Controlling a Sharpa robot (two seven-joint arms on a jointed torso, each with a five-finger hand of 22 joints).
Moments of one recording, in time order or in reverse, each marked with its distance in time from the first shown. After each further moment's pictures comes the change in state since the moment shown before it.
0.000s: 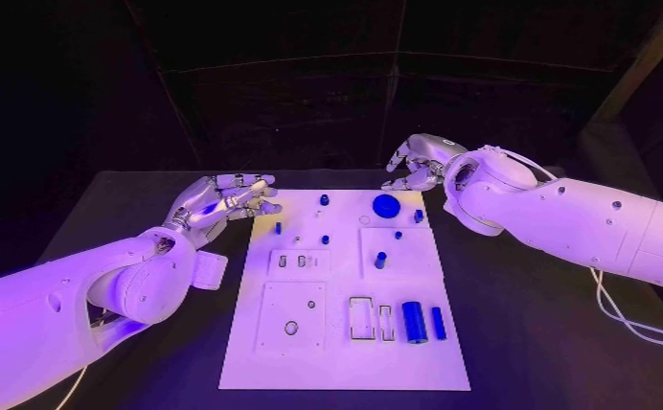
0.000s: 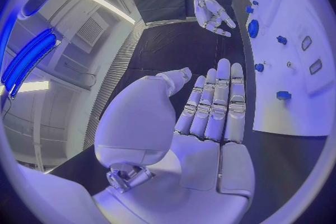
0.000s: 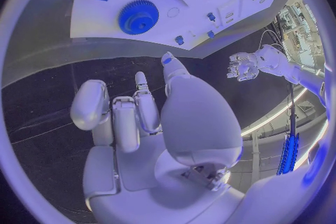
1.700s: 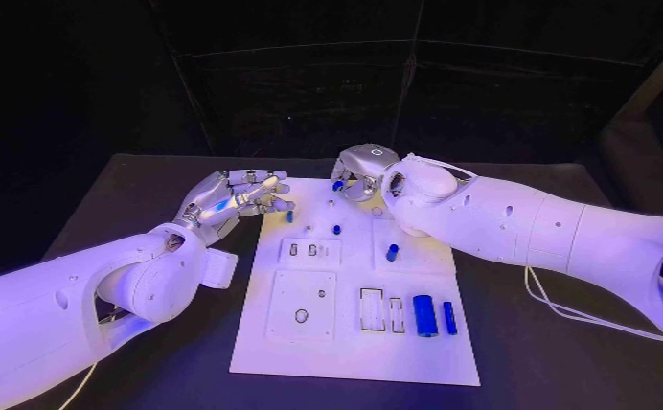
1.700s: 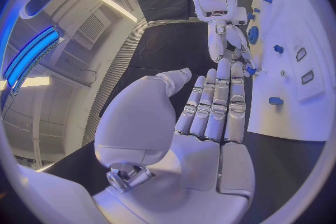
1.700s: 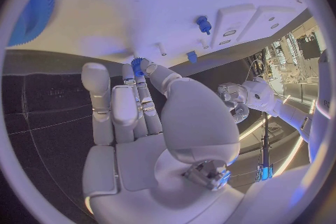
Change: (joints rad) left arm -0.009 0.000 0.001 0.051 0.000 -0.002 0.005; left_hand 0.000 0.000 0.006 0.006 0.000 0.000 0.000 0.000 0.000 0.000 0.000 -0.004 0.000 0.000 0.000 0.000 -0.001 0.000 0.000 0.000 0.000 0.000; right arm 0.002 0.309 -0.088 -0.232 -0.195 -0.029 0.155; right_hand -0.022 0.097 0.462 -0.308 -0.118 0.158 0.013 -0.108 -0.008 -0.212 0.025 -1.307 -1.240 0.000 0.021 -0.268 -0.314 0.047 -0.104 0.018 -0.212 -0.303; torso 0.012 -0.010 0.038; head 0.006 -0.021
